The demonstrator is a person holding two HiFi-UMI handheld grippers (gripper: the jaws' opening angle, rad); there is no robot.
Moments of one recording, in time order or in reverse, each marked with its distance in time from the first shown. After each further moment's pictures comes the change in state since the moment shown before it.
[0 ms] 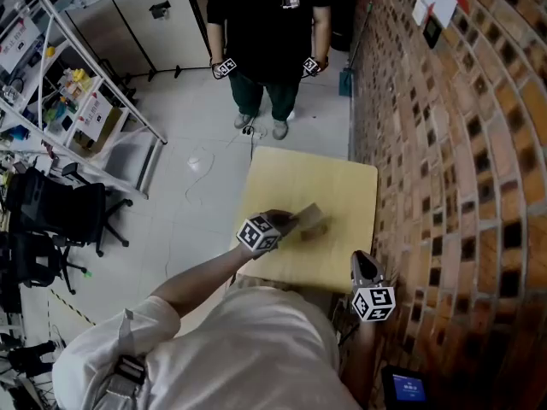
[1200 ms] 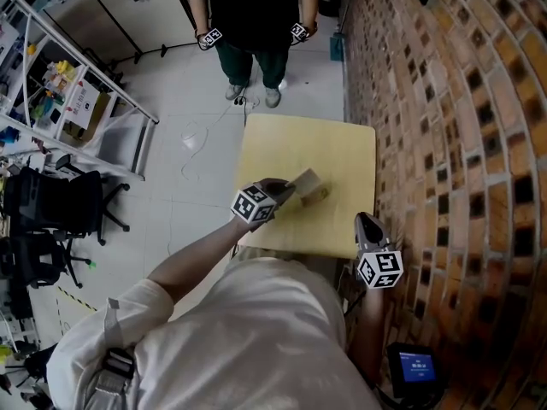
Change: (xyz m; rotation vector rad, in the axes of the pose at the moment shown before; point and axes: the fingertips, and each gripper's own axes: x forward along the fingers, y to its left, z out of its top) left arm -0.013 -0.008 -0.002 0.012 0.003 0.008; right arm -0.006 0.005 0.009 -0.015 -0.021 -0.016
